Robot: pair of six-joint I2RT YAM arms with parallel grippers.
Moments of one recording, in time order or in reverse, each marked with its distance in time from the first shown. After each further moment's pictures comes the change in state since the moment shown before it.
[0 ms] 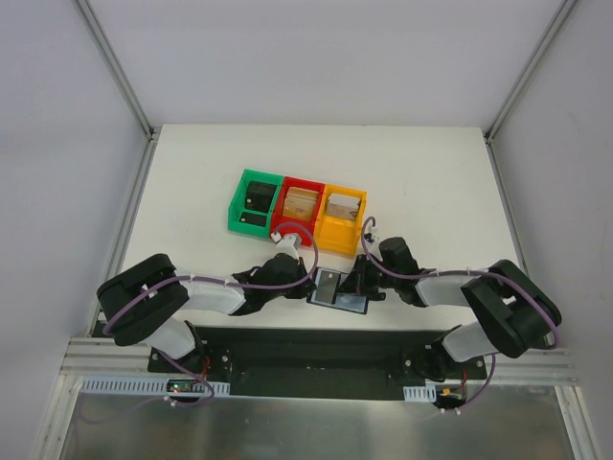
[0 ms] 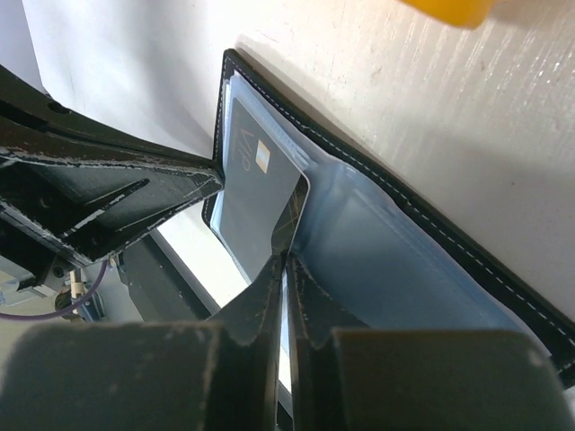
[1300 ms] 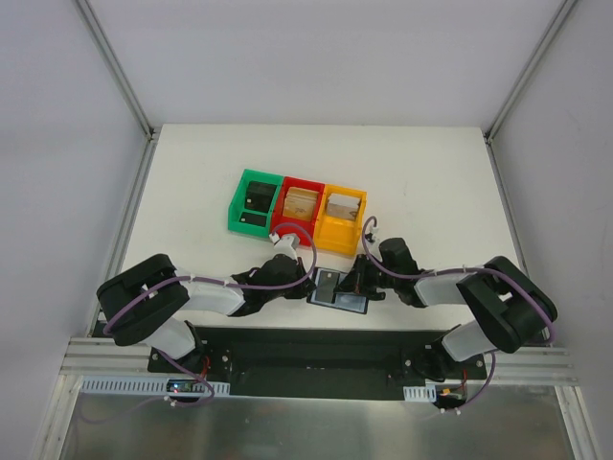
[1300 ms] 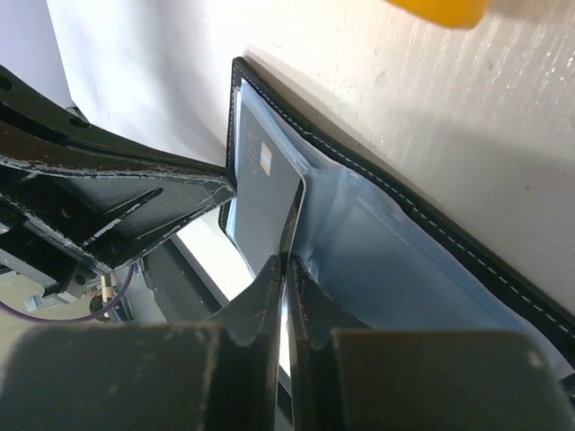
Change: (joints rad) left arm 0.000 0.000 -0.015 0.024 -0.001 -0.026; right arm 0.001 0.029 -0.010 0.066 -0.020 0.080
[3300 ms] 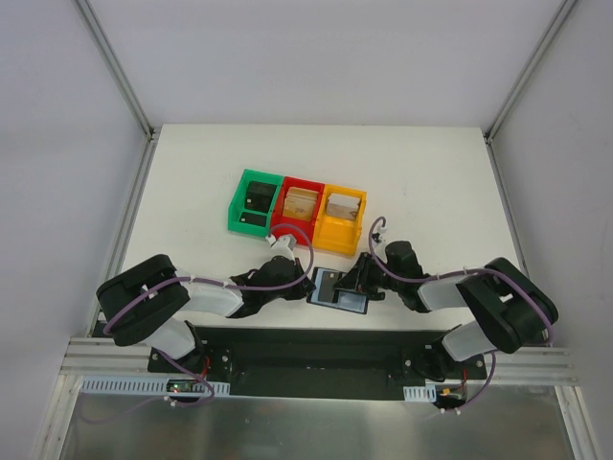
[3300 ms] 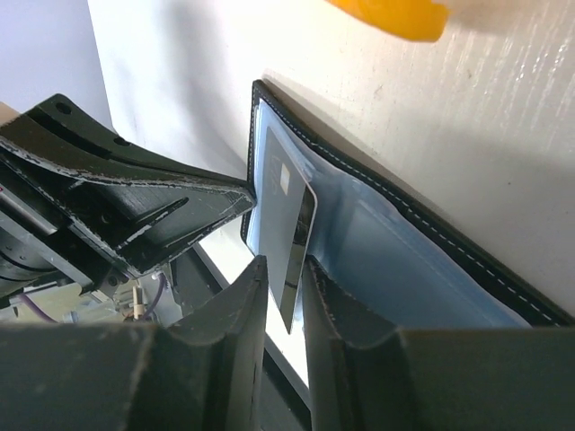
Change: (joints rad) left arm 0.000 -0.001 -0.024 0.029 -0.017 -0.040; right arm -0.029 -0.007 -0.064 0.150 0.002 0.094
